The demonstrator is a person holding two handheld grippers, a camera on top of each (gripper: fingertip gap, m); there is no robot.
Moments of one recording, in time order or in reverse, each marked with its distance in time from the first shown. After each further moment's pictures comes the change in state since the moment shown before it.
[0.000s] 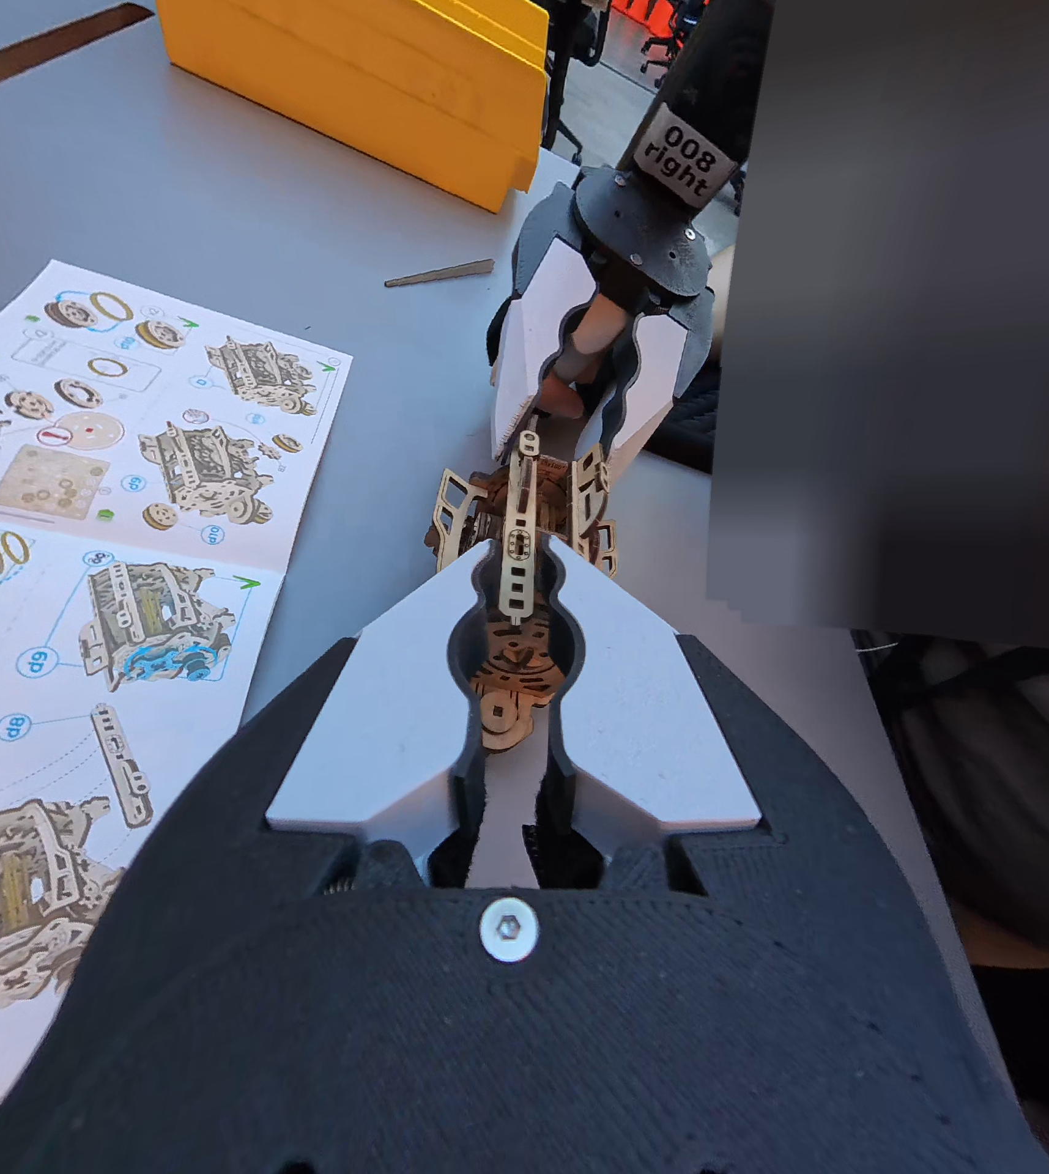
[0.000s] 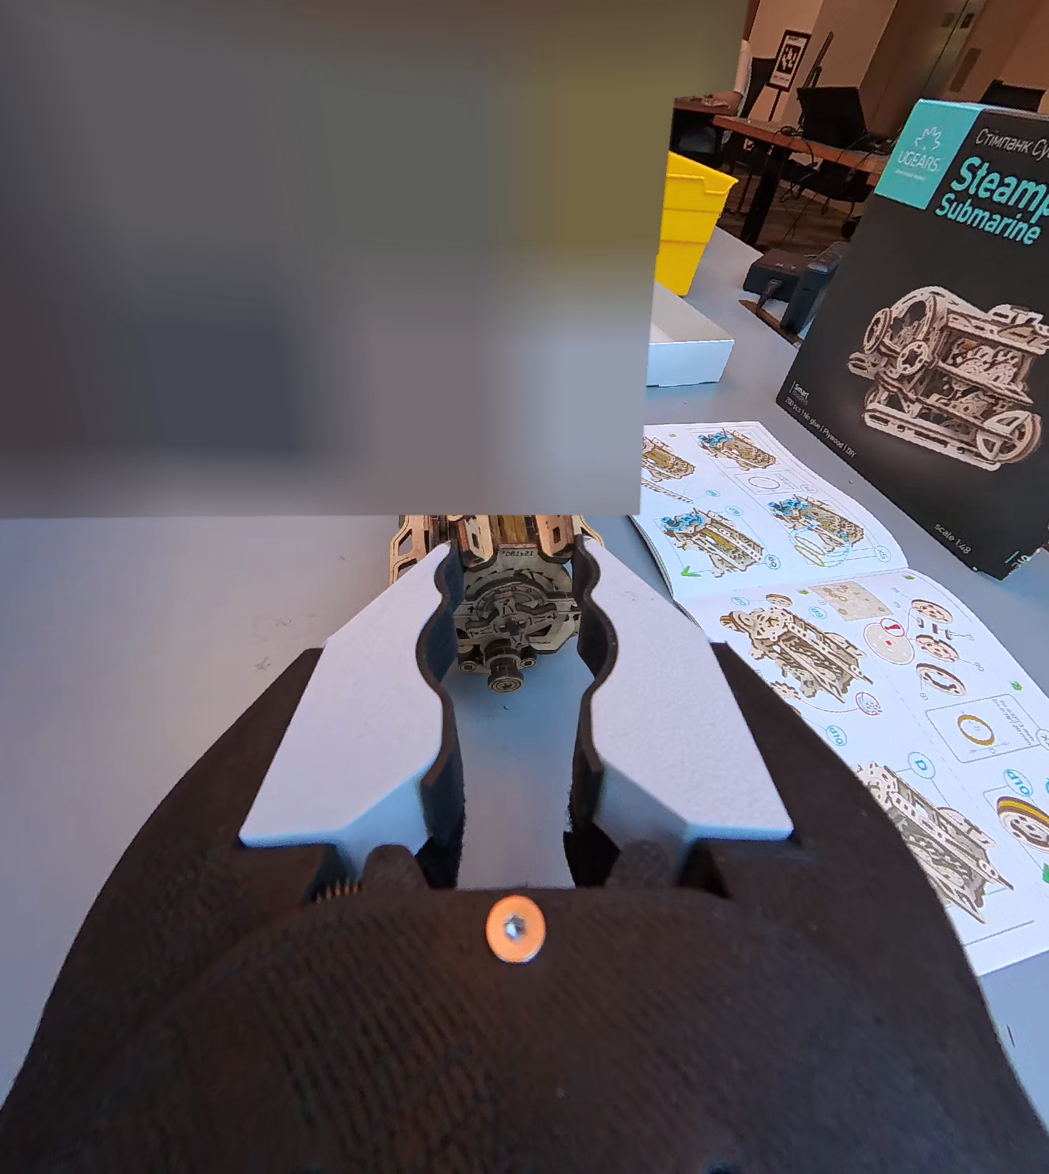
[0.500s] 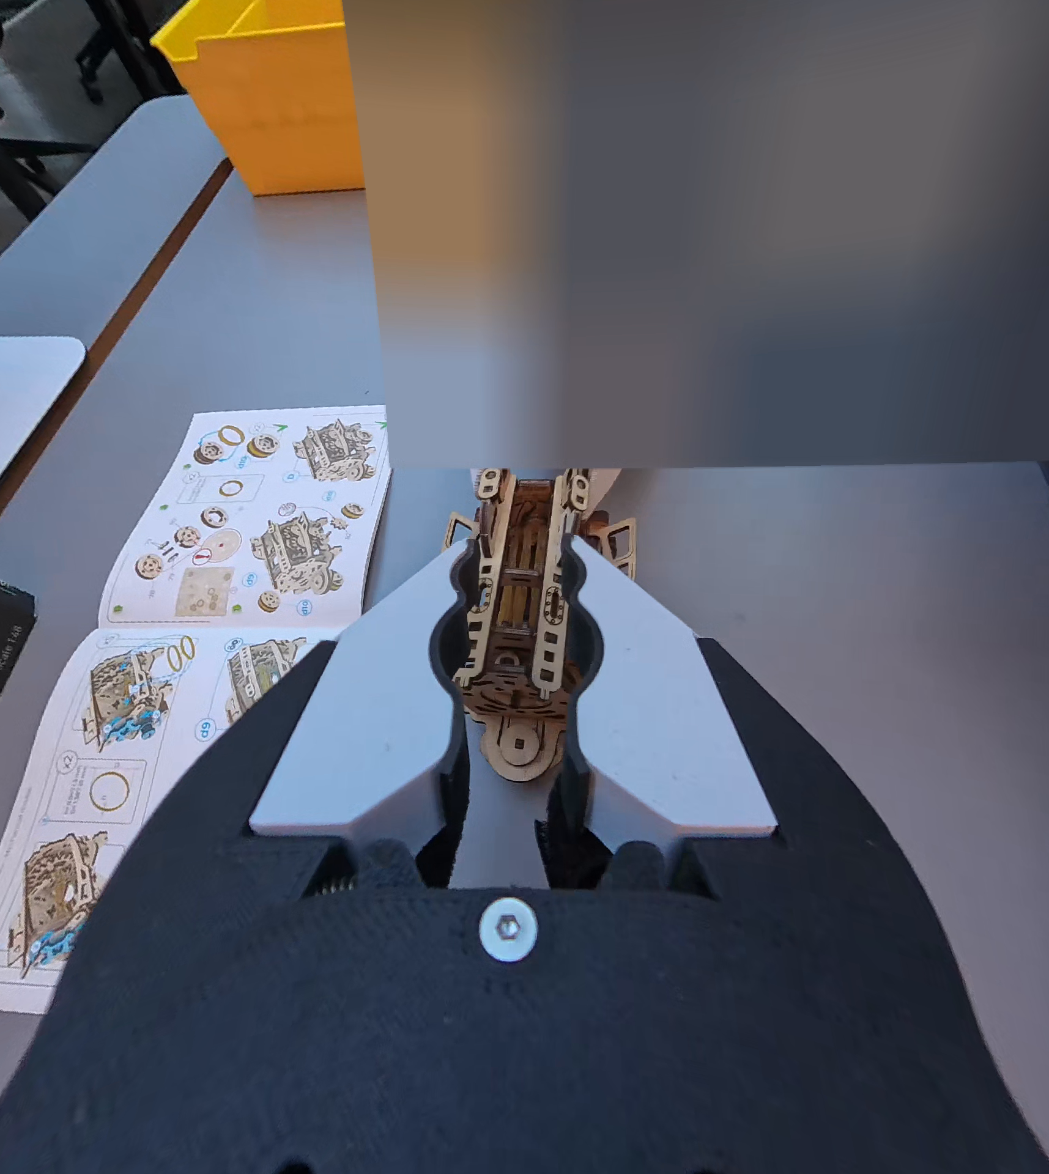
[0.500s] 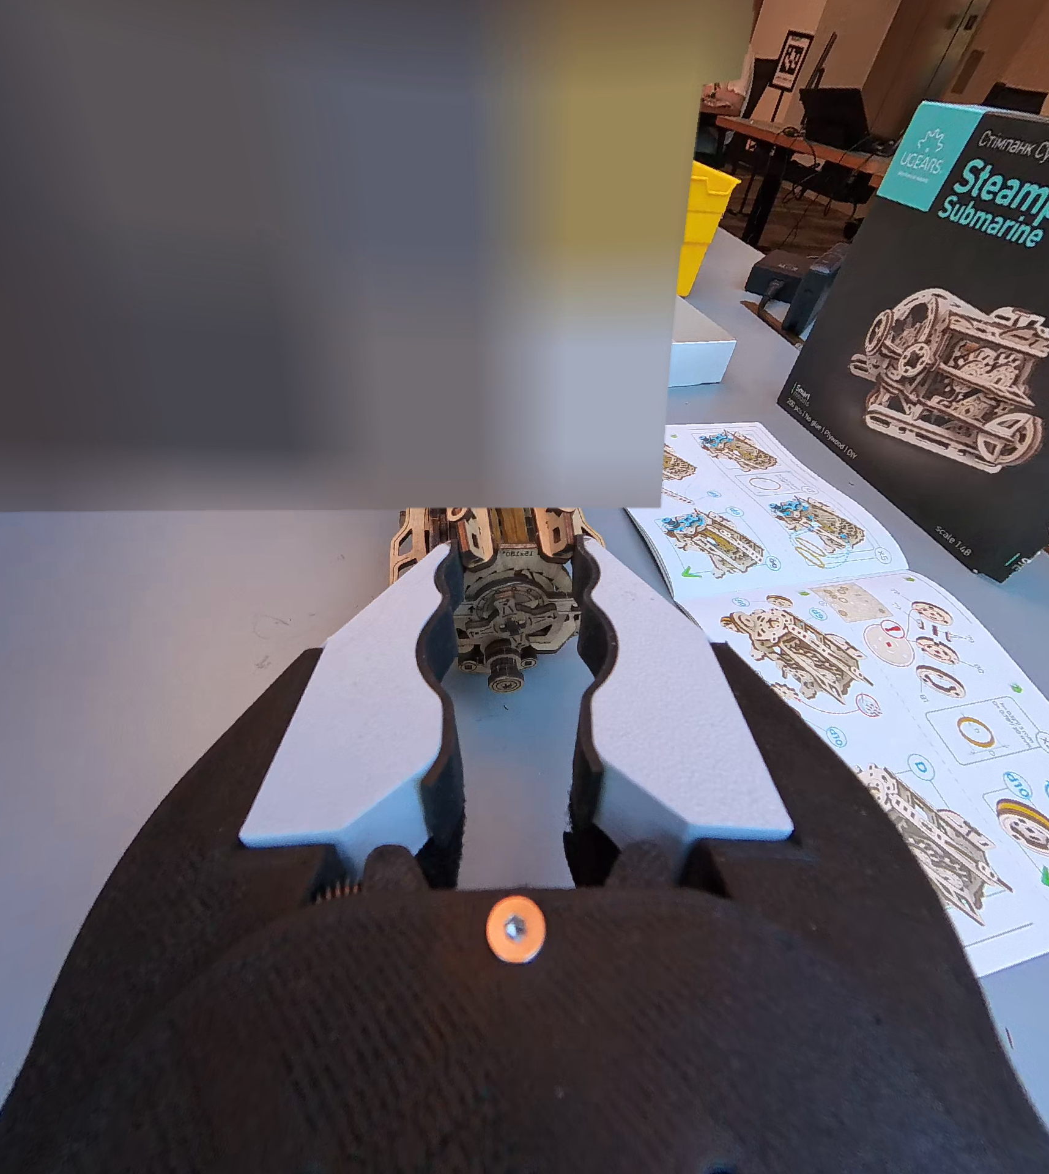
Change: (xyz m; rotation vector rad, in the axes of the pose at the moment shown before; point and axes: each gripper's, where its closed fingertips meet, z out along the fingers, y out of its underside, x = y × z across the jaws) left arm 0.016 -0.008 0.012 -0.088 -0.237 0.398; right arm 0.000 0.000 0.000 -0.001 -0.003 -0.004
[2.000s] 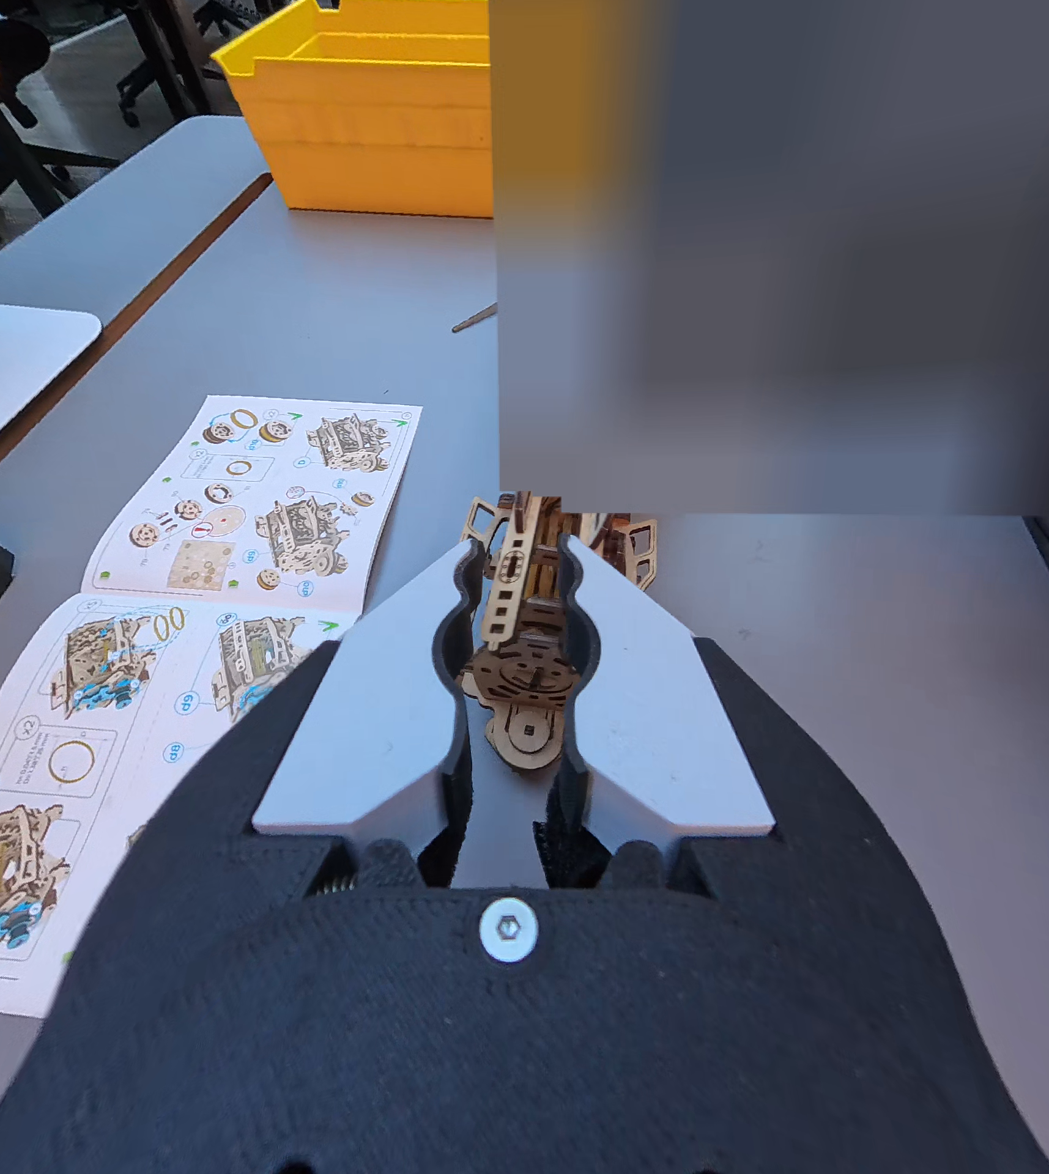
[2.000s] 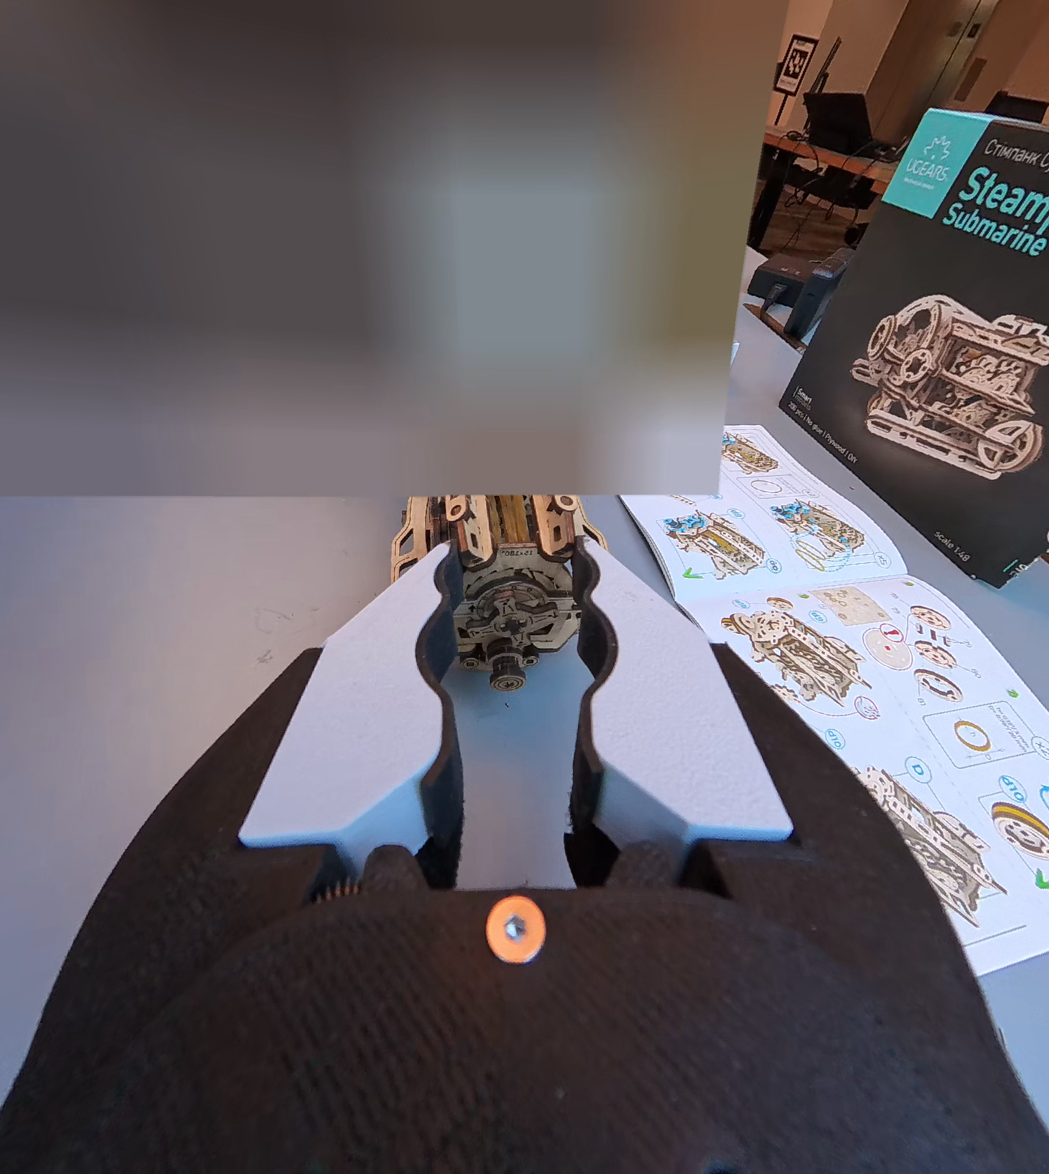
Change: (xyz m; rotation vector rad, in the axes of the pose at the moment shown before) left arm -0.009 0.007 -0.004 0.081 -0.010 -0.091; right arm -0.002 0.000 0.000 -0.002 -0.002 -0.017
